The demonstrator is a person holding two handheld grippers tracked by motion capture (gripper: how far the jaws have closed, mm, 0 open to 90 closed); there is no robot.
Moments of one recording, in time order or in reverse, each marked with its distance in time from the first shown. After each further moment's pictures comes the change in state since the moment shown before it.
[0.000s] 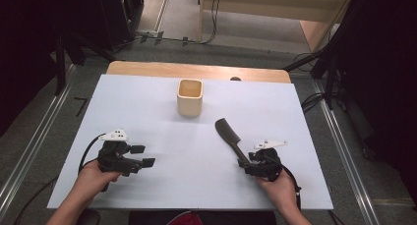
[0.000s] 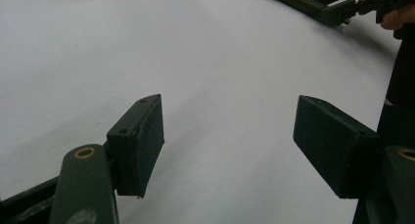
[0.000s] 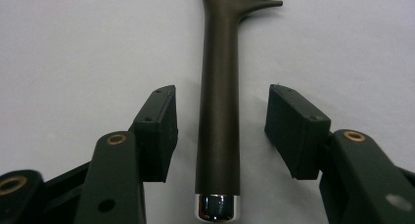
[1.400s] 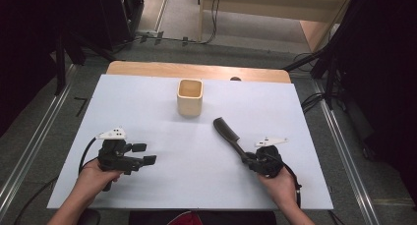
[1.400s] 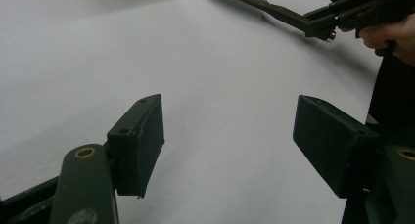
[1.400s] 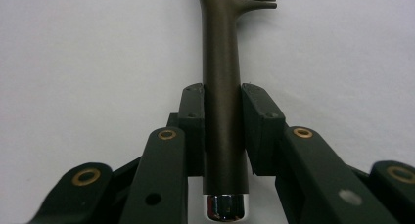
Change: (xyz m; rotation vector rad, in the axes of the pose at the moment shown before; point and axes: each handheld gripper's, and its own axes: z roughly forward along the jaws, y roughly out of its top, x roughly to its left) left arm -0.001 0.003 -0.002 -0.064 -0.034 -0.030; right arm -0.003 0.007 -0.005 0.002 0.007 -0.026
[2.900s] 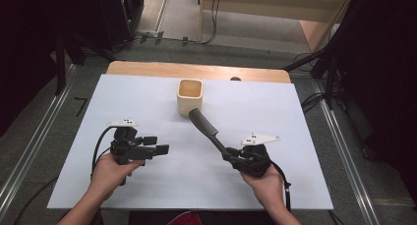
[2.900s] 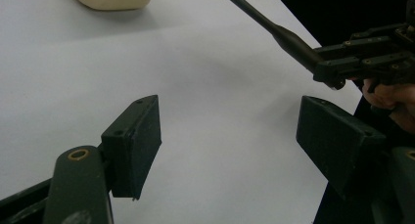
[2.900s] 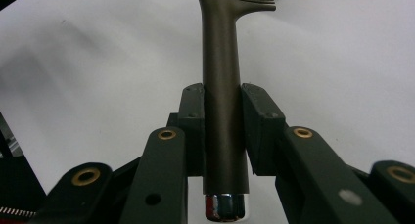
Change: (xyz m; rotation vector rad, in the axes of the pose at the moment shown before) left arm -0.020 0.035 0.017 -0.030 -0.018 -0.149; right arm 0.055 0.032 -0.020 -0.144 0.155 -0.054
